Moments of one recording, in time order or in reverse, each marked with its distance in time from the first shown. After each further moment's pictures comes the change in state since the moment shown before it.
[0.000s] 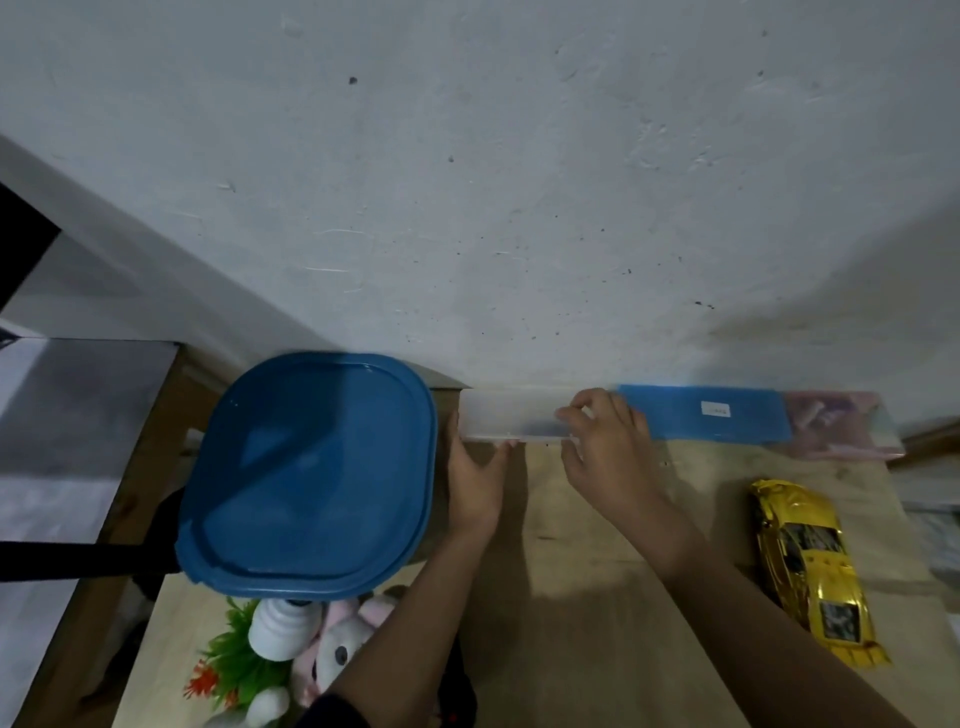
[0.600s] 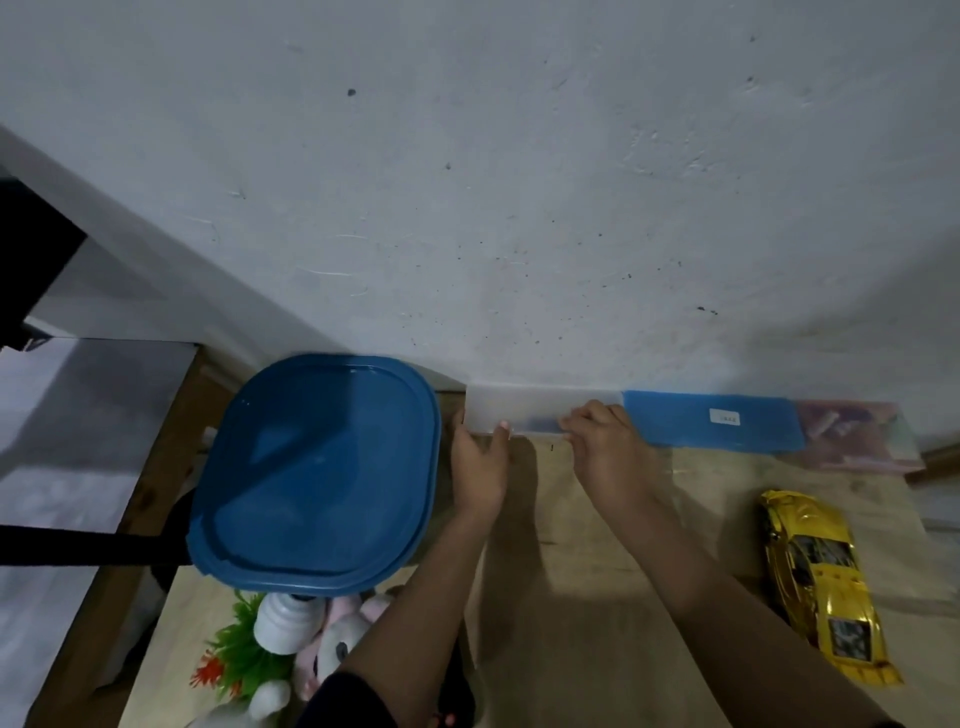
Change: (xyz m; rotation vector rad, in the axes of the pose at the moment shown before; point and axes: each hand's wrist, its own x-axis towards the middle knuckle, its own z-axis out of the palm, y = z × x) left_hand 0.010 0.018 0.009 0.076 0.091 -0.079; right_hand 0.008 -0.004 0.000 0.068 -0.154 0.137
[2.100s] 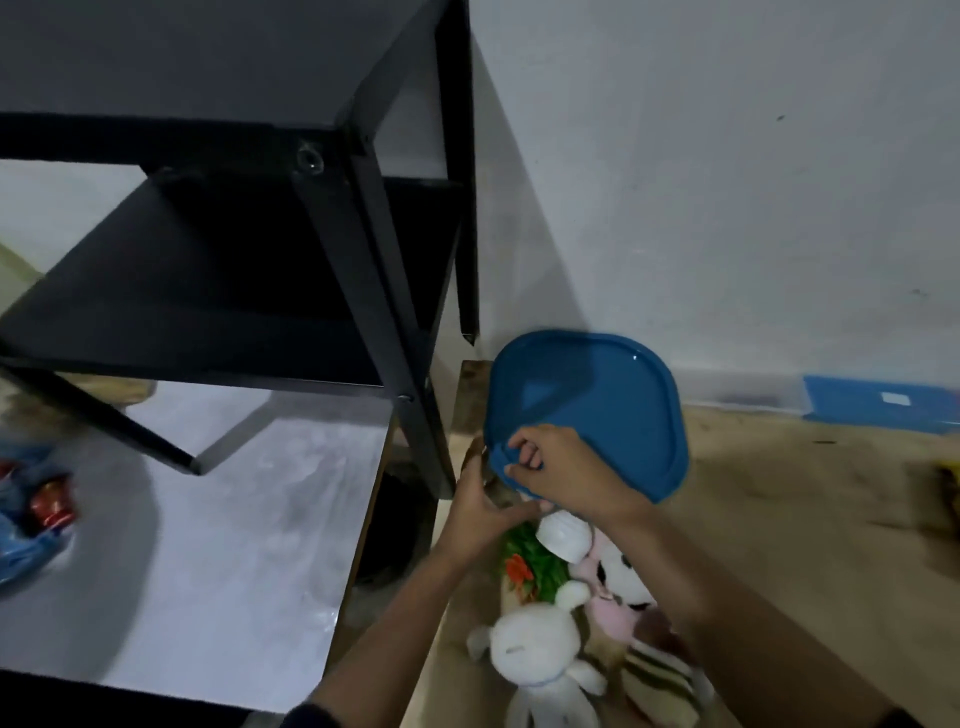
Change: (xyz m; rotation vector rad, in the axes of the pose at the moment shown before) left_hand -0.018 -0.047 -0.320 0.041 -0.351 0.315; right_hand -0.081 -0.305 0.058 0.354 -0.277 -0.223
